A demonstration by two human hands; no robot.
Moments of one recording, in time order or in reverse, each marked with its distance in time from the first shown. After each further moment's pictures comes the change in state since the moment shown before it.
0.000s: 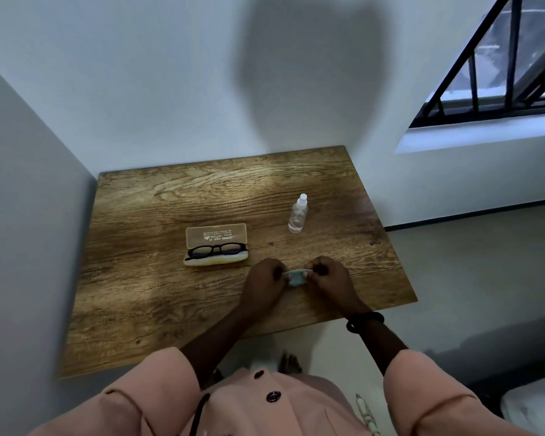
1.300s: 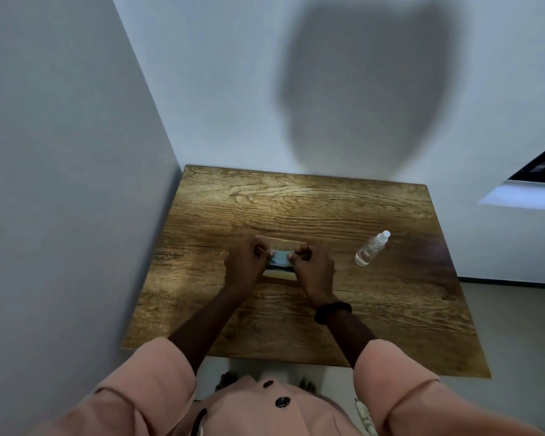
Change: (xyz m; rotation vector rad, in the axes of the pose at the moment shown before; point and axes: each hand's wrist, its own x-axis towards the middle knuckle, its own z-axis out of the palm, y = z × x) left_hand 0.015 -0.085 -0.136 -0.124 0.441 -0.254; right_hand 0.040 -0.151 0.133 0.075 0.074 -0.047
